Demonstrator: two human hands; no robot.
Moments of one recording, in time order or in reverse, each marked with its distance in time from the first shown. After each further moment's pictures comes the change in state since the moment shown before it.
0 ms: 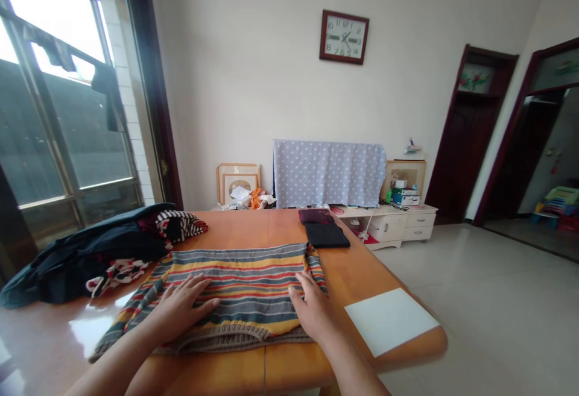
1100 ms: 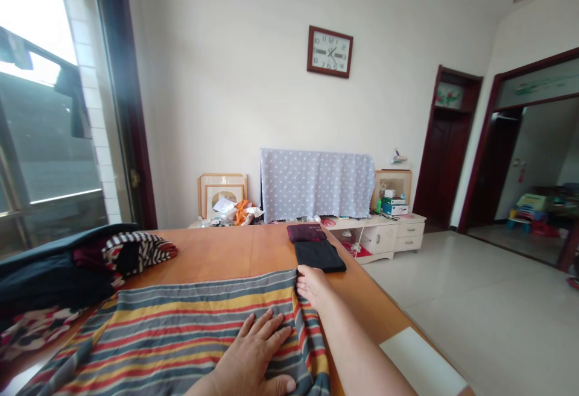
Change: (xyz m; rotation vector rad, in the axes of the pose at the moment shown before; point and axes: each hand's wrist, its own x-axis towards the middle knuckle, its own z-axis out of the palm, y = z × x) left_hand 0.070 0.166 0.068 -0.213 -0.157 0.630; right_hand 0.163 0.030 -0.032 0.733 -0.058 0.556
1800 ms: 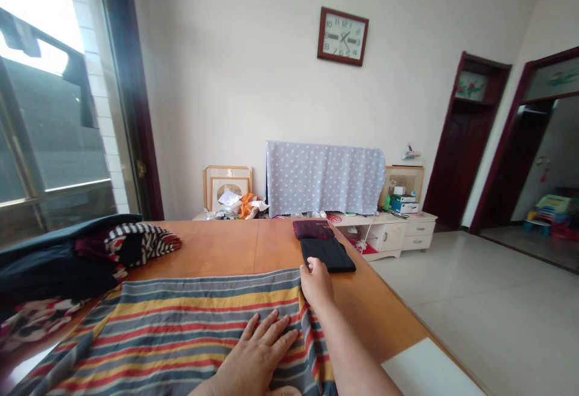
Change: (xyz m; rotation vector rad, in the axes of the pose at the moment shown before) left_hand 0.007 -0.012 0.008 0.000 -0.044 0.022; right_hand 0.020 0.013 0.007 -0.502 0.280 -0.351
